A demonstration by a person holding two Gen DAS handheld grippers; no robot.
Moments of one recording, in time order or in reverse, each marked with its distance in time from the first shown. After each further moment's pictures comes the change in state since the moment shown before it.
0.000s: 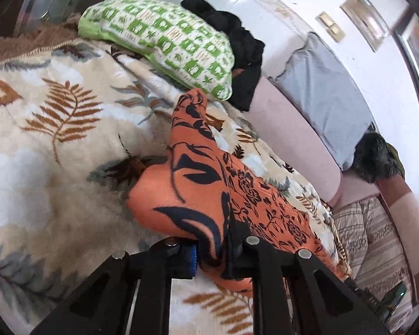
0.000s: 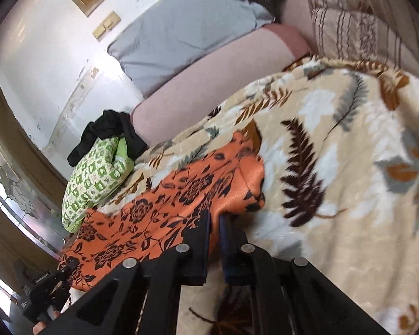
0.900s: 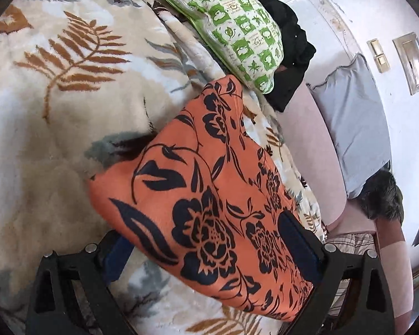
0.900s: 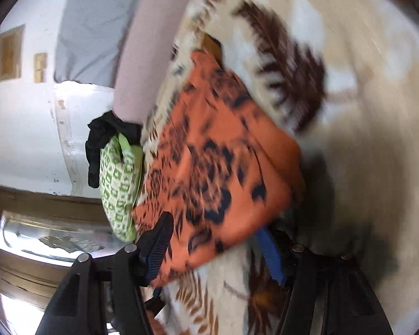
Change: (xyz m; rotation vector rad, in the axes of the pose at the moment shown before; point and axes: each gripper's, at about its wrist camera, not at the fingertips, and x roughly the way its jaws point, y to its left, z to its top) left arm 0.059 0.045 0.007 -0.267 0.084 0.008; right arm 0.084 -0.062 -0.033 0.509 0.339 0.224
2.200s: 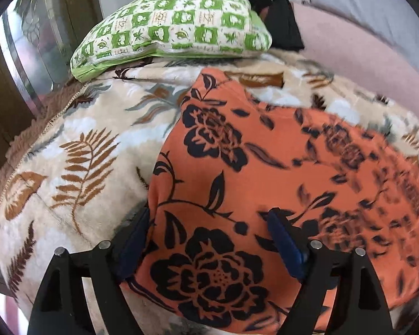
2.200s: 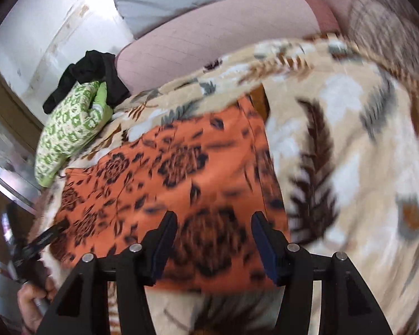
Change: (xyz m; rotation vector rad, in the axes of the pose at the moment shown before) left arm 0.055 -0.083 -0.006 0.621 0.006 0.667; right arm 0.000 0.089 0.016 -0.573 -0.029 -0.406
